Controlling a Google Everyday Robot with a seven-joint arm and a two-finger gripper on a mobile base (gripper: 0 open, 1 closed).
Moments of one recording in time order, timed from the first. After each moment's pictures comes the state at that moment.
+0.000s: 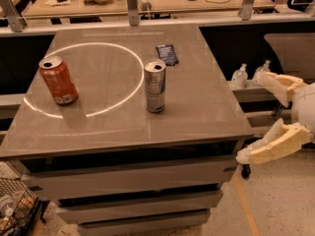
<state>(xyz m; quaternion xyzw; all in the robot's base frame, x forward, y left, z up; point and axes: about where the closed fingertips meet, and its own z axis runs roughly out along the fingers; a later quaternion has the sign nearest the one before) 0.404 -0.170 0.938 -0.48 0.70 0.22 0.48</state>
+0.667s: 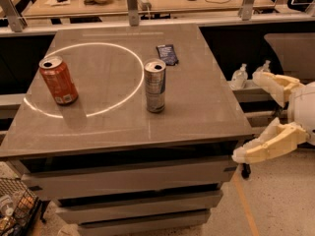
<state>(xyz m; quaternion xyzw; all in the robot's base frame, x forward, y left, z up) 0.405 -0.163 0.939 -0.47 0.70 0.23 0.48</state>
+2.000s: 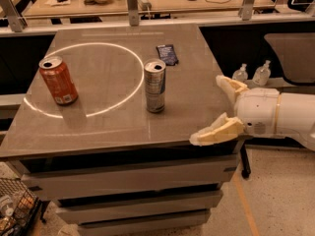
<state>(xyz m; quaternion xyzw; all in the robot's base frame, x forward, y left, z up) 0.478 -0.115 0.881 -0.44 0.67 0.27 0.53</state>
